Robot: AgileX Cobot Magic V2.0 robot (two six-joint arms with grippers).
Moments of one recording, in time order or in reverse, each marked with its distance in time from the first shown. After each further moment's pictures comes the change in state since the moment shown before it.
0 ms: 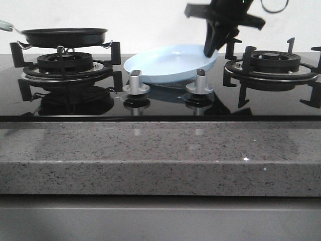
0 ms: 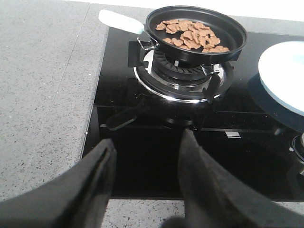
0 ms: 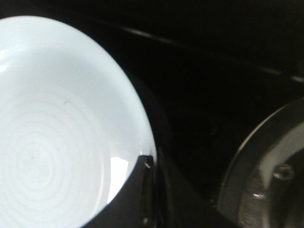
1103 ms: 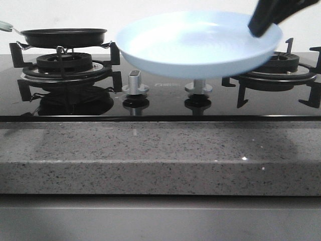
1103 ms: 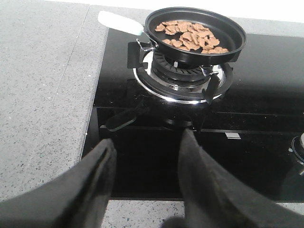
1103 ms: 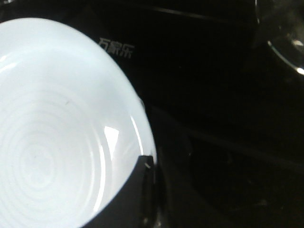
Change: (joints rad) left arm 0.000 0.000 0.002 0.000 -0.010 0.000; right arm 0.045 -0.839 1.088 0.112 -0.335 -0.026
